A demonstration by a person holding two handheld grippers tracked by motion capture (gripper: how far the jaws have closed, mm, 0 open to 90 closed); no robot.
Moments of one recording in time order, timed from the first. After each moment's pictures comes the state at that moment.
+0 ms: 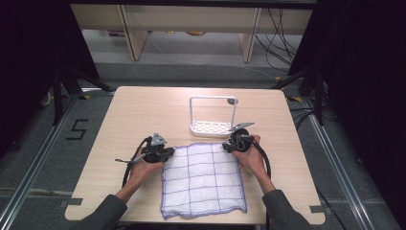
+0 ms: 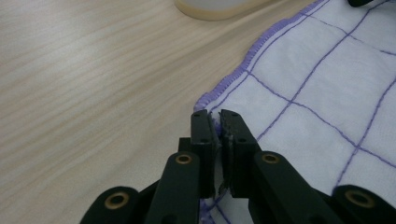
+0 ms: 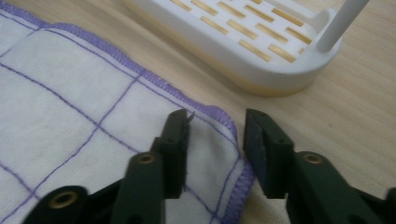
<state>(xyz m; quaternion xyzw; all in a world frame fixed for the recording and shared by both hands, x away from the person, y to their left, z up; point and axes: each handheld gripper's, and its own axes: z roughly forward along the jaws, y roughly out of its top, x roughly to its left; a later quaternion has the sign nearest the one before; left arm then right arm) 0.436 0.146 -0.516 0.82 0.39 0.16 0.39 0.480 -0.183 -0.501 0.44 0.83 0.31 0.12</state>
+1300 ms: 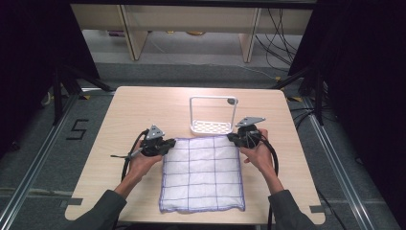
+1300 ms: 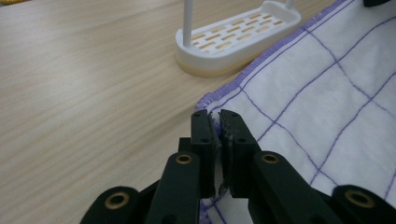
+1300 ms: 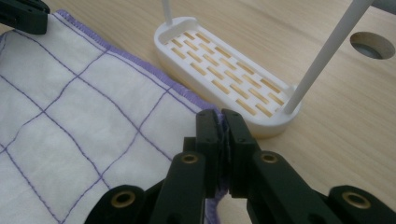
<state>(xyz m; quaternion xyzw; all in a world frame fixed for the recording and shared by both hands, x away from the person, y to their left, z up) 0.444 0.148 -0.490 0.79 0.38 0.17 0.45 0.464 -0.197 -0.455 0.37 0.84 0.37 0.16</state>
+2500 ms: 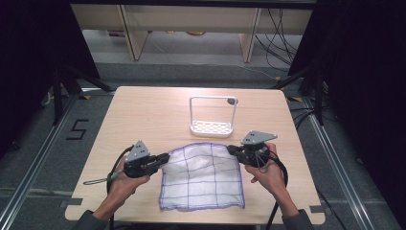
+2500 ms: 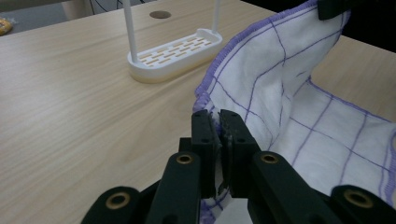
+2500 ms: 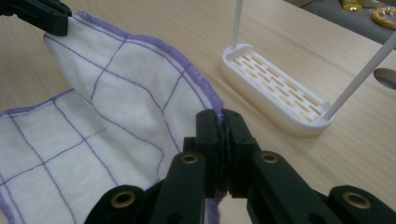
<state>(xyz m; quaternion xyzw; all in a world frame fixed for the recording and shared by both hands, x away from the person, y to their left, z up) 0.357 0.169 -0.463 0.78 0.33 0.16 0.51 0.387 -0.201 -0.423 0.30 0.84 0.42 0.17</state>
